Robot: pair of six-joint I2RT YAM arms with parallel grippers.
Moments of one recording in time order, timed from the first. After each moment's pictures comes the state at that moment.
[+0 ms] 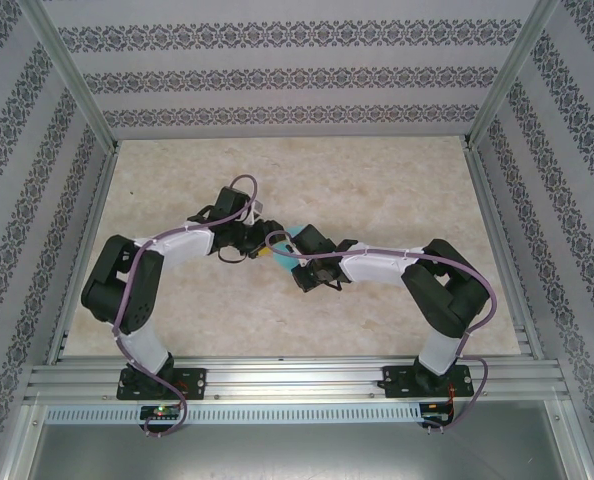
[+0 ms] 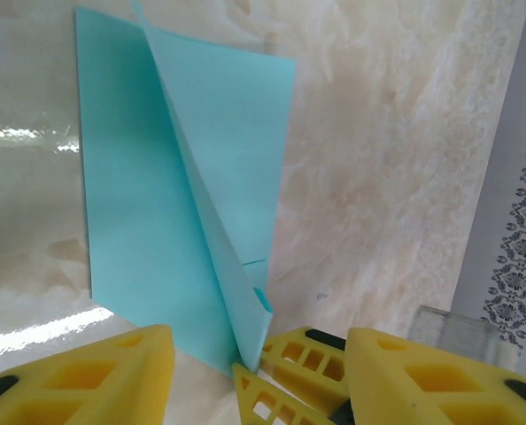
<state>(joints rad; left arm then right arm) -0.43 1.75 1.00 -0.18 0.59 -0.86 0.80 1.76 0.96 -0.32 -0.03 0.21</state>
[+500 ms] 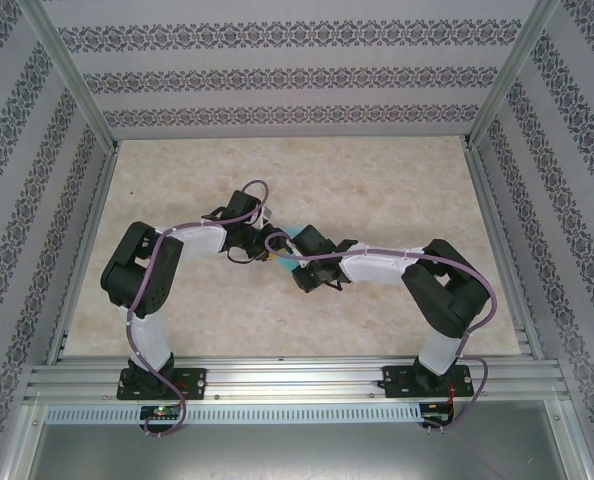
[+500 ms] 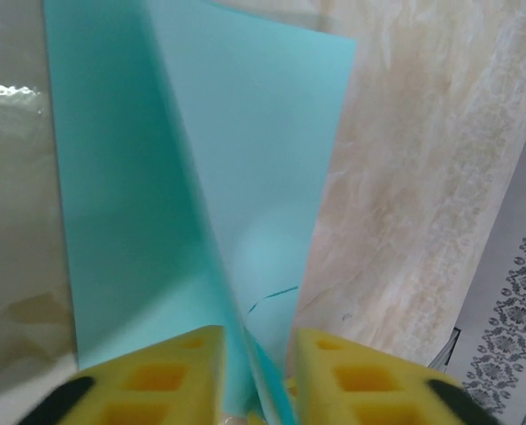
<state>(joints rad) -0.45 1.88 1.06 -0.15 0.61 -0.89 0.80 1.75 0.96 -0.34 -0.03 0.18</state>
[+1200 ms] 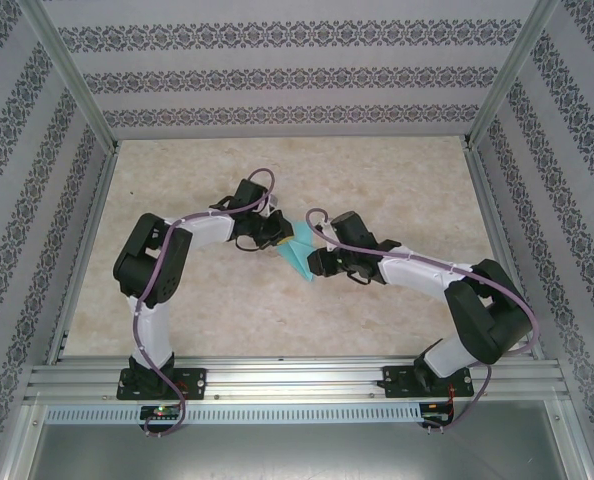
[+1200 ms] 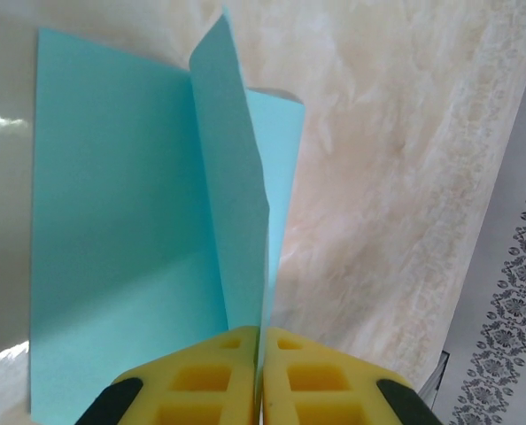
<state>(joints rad) -0.45 1.98 1.22 -0.15 0.59 -0.89 0.60 1.52 0.78 -0.15 -0.27 0.28</state>
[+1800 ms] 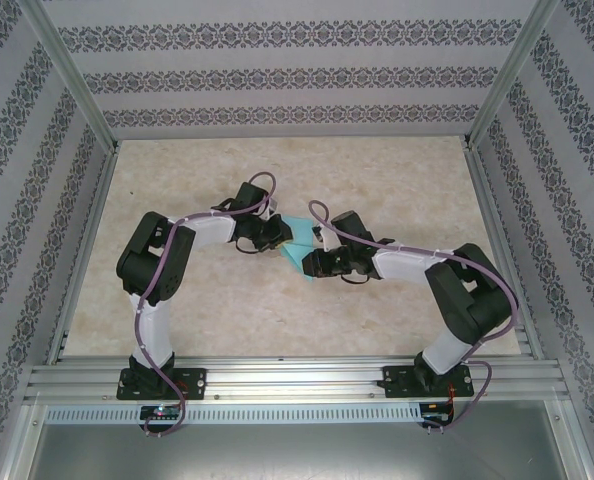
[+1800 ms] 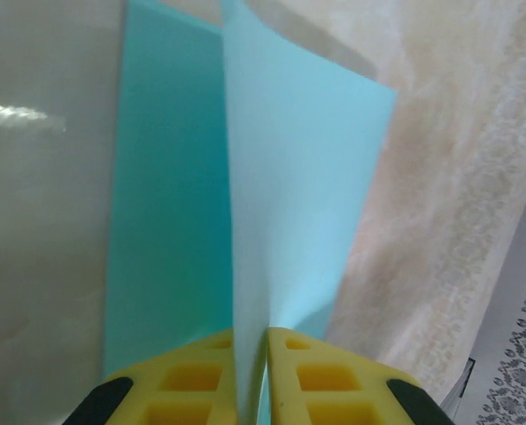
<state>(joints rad) -0.45 2.00 1.18 -0.16 0.57 -0.87 0.56 1.66 0.78 -0.05 -0.54 0.43</state>
